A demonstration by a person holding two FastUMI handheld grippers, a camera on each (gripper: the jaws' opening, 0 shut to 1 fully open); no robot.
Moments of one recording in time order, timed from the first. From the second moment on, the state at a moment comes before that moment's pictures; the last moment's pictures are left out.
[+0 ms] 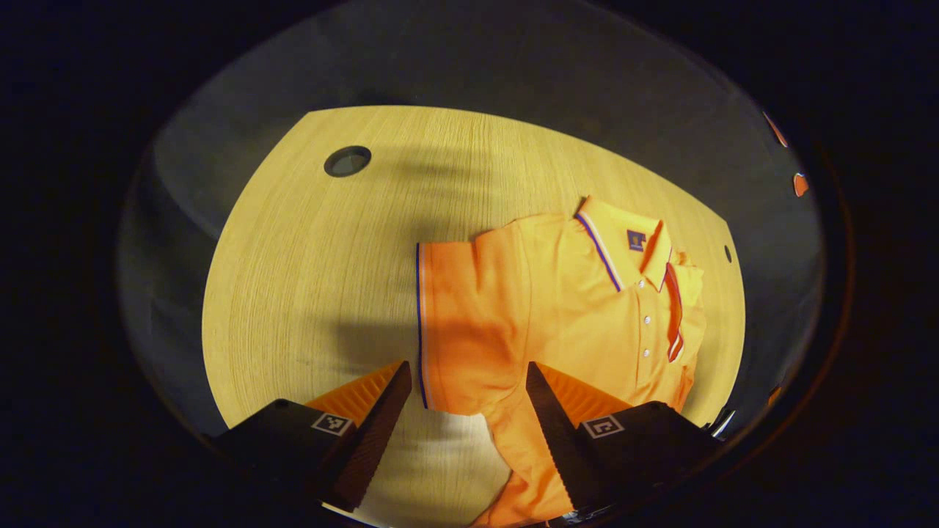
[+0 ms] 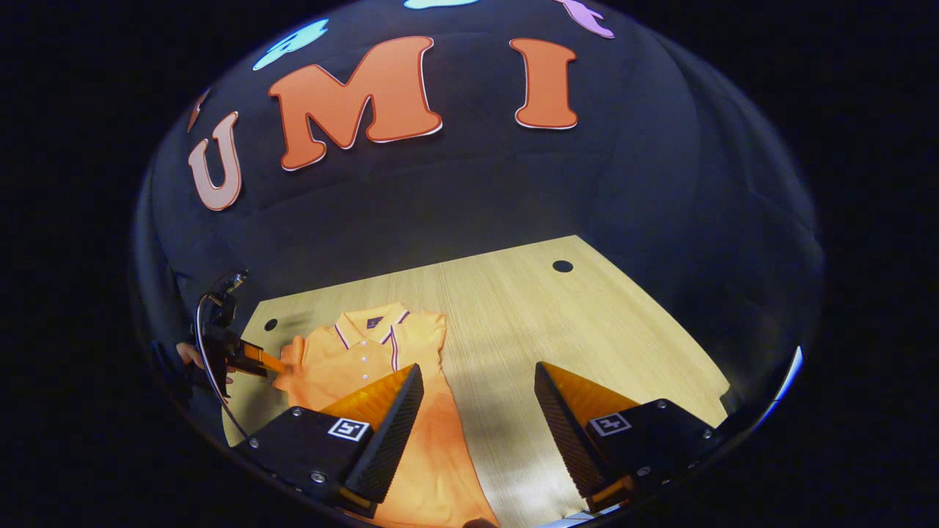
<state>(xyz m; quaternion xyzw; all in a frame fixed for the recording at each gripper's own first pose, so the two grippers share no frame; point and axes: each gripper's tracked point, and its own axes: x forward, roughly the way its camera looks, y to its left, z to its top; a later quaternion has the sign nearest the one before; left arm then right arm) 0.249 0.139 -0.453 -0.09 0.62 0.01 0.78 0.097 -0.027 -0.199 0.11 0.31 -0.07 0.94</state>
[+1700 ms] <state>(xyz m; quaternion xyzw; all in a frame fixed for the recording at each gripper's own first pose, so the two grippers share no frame) 0.293 0.013 -0.421 -0.04 0.56 -0.11 0.82 0.064 -0.060 -0.188 0.10 0.31 -0.12 0.94</state>
